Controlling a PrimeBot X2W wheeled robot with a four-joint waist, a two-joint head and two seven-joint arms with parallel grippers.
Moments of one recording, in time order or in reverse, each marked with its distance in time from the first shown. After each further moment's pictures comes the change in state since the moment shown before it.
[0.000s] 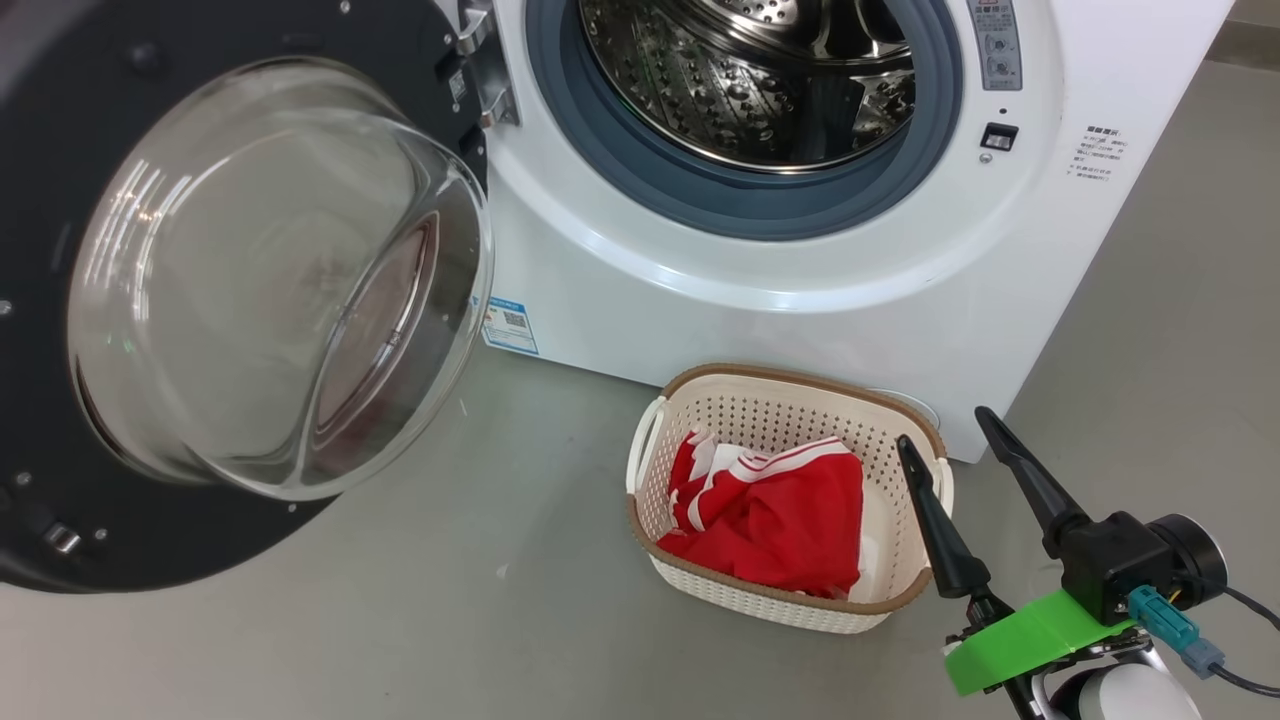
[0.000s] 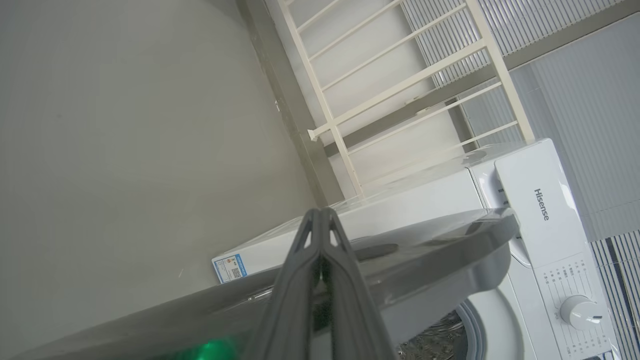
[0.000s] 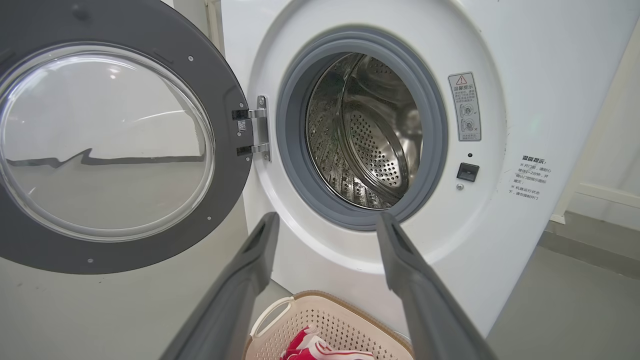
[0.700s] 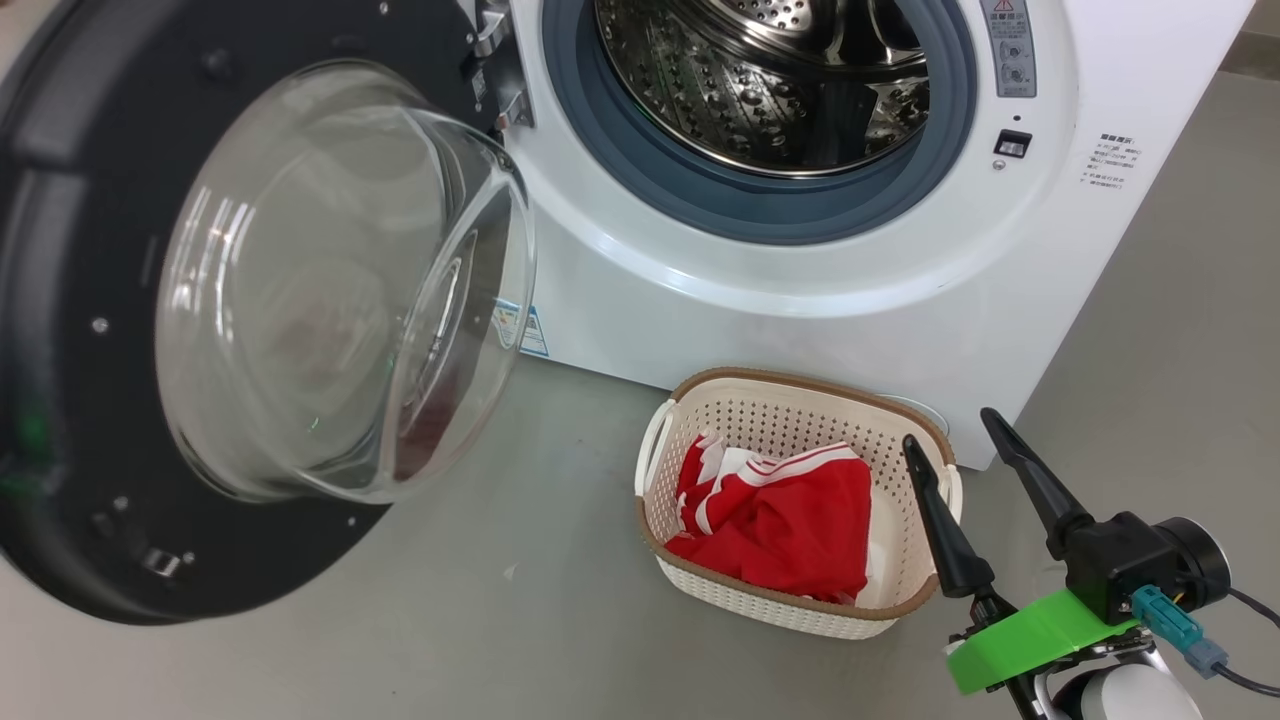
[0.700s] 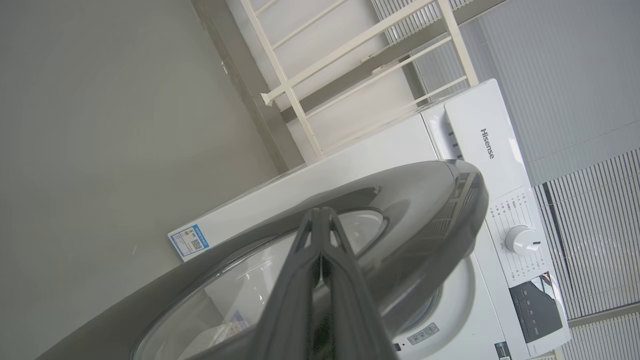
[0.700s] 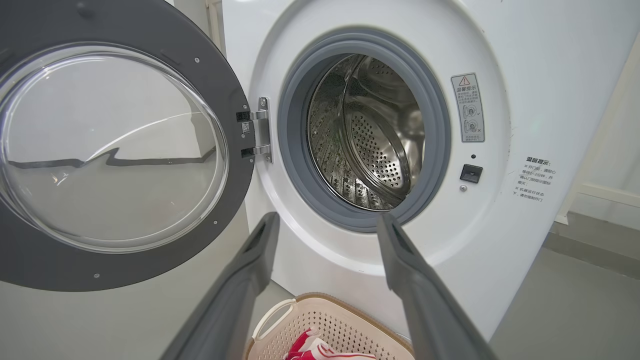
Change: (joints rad) left arm 0.155 -0.105 0.014 -0.266 -0.092 -0.033 0.118; right arm 0.001 0.006 -0.012 0.008 0.001 0.000 -0.002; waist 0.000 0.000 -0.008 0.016
